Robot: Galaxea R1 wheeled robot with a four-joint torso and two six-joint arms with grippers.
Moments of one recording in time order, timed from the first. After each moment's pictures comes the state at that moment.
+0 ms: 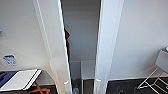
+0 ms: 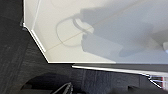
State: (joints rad) left arm 0.79 2.43 -1.90 -0.14 0.32 -0.50; right arm -0.76 2.38 -1.49 1.15 -0.13 -0.27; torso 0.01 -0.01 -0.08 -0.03
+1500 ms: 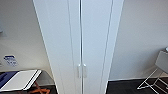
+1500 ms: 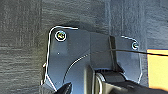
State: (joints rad) left arm 1.41 2.65 -2.22 0.33 0.00 -0.49; right arm -1.27 2.79 -2.50 0.85 -0.12 -0.53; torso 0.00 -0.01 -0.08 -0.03
